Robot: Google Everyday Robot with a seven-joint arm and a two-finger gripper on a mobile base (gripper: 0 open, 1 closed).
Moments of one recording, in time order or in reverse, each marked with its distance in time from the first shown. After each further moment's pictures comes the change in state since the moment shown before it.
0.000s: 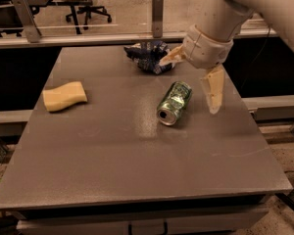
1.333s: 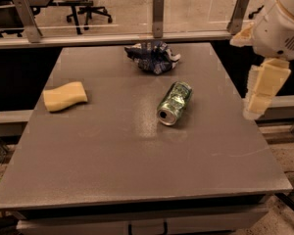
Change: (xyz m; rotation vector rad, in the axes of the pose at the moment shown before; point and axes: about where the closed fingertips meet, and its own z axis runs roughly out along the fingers) arm 0.013 0.091 -0.100 0.191 0.107 0.710
